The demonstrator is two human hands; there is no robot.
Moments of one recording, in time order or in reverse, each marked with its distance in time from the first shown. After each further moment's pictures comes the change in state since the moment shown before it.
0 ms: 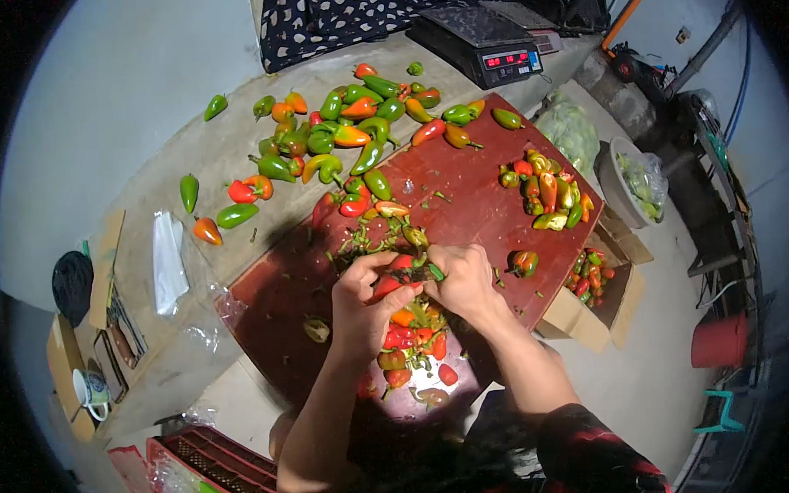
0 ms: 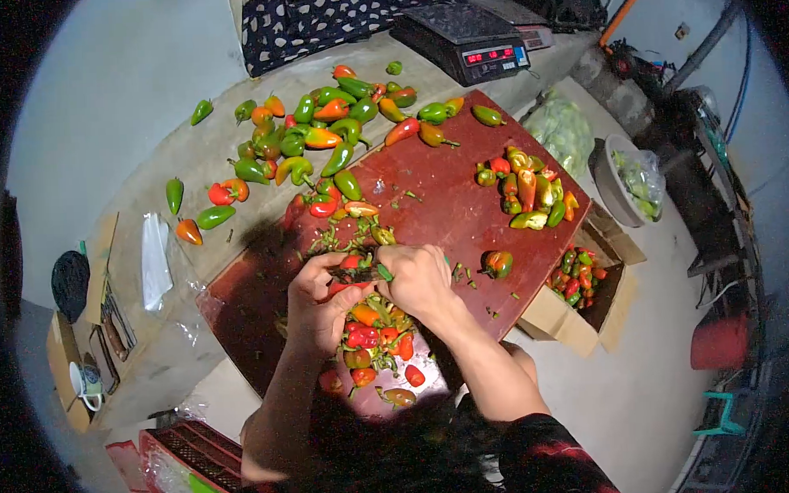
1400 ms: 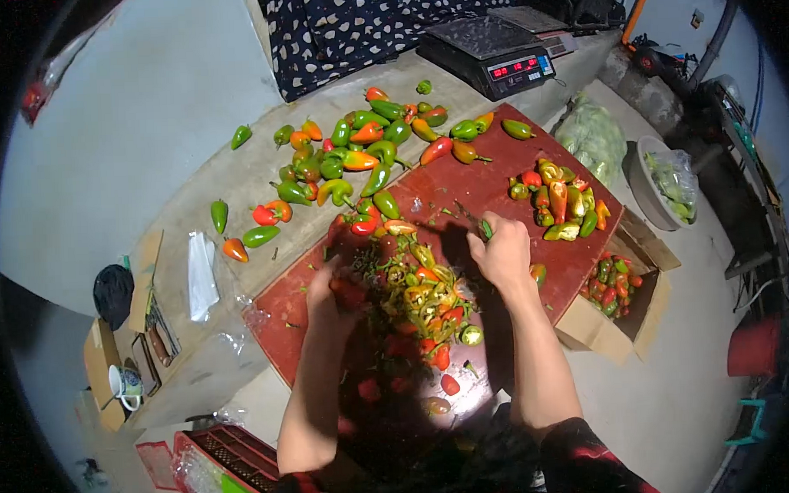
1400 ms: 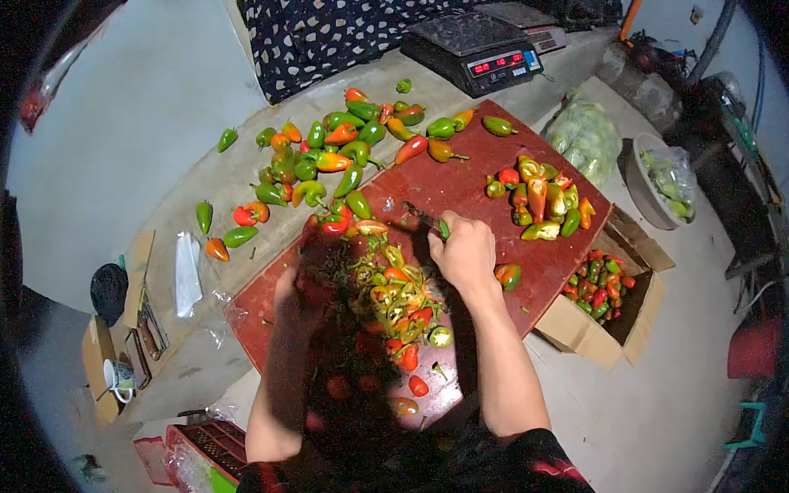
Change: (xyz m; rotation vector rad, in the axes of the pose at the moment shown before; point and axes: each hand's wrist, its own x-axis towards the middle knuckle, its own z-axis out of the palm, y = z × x) left_hand 0.043 0.006 -0.051 -0.284 0.349 -0.202; right_hand 0.015 0.059 -0.042 -0.077 0.136 0.422
